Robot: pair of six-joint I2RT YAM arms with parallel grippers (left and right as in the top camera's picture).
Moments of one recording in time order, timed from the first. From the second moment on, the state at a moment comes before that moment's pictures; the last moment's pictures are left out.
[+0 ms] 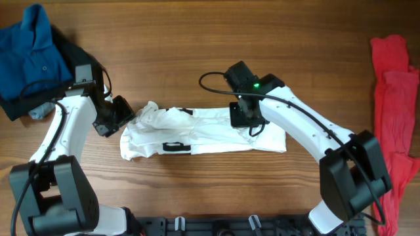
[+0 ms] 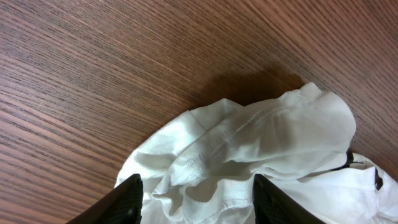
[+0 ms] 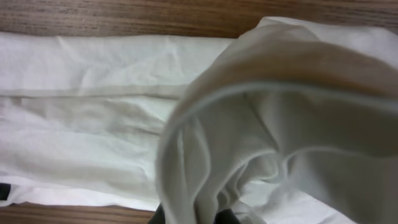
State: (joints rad) left arm 0.15 1.64 1.05 -0.88 0.15 -0.45; right arm 0.55 1.79 1.27 -0.95 0.02 0.48
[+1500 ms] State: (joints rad) left arm 0.15 1.64 1.05 -0.89 0.15 -0.43; right arm 0.52 1.64 1.27 -1.03 0.19 0.49
